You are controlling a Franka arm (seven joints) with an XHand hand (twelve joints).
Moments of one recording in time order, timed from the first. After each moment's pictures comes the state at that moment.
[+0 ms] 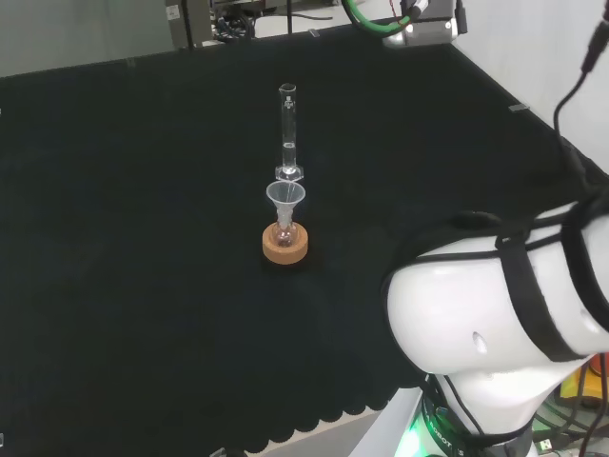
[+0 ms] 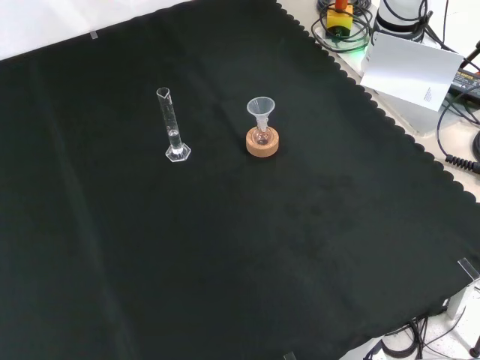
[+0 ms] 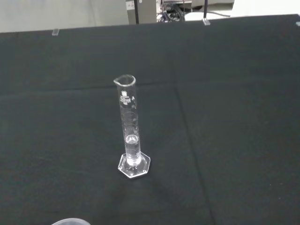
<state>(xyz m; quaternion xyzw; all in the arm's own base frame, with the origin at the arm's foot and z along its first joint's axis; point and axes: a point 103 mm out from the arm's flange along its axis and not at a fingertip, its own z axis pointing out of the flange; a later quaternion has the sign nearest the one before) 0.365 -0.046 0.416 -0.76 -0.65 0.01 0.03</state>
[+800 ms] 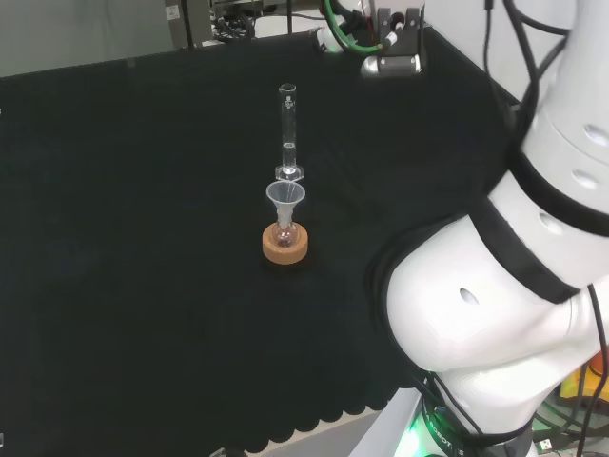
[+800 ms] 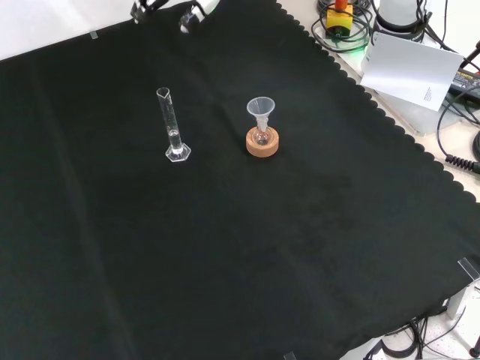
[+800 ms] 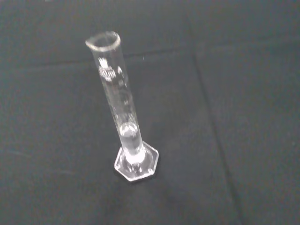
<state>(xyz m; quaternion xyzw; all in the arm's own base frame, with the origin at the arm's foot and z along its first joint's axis) 0.475 -0.075 0.304 -0.74 -0.66 0.01 0.09</state>
